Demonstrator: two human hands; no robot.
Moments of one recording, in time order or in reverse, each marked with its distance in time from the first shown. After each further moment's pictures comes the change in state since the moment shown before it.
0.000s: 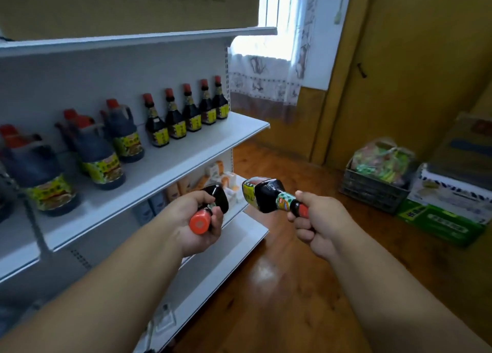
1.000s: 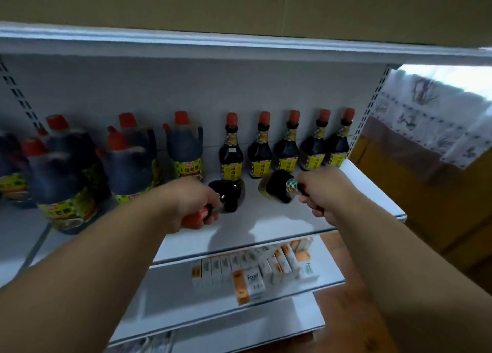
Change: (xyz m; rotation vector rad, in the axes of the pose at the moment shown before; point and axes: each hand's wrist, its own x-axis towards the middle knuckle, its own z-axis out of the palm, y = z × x) left_hand 0.173 0.264 -0.003 0.570 0.686 0.295; right_hand 0.379 -0.149 0.261 -0.891 -0.459 -0.179
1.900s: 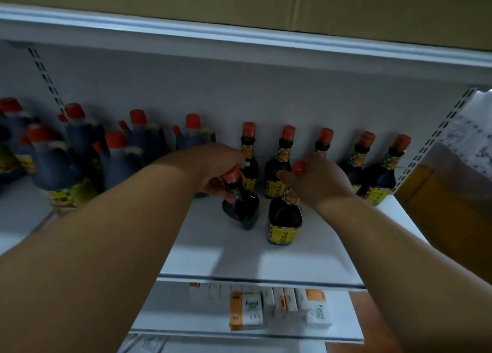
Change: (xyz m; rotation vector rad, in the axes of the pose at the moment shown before) left_hand 0.084 0.084 0.018 0.004 0.129 -0.066; right_hand 0.128 -0.031 0.014 -0.772 -0.027 -0.594
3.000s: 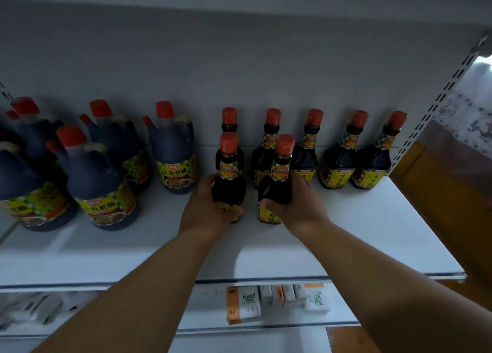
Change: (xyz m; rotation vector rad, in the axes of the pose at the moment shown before) left_hand 0.061 -0.112 0.074 0.002 0.395 0.466; right_hand -0.008 0.052 0.086 0.332 -0.007 0.072
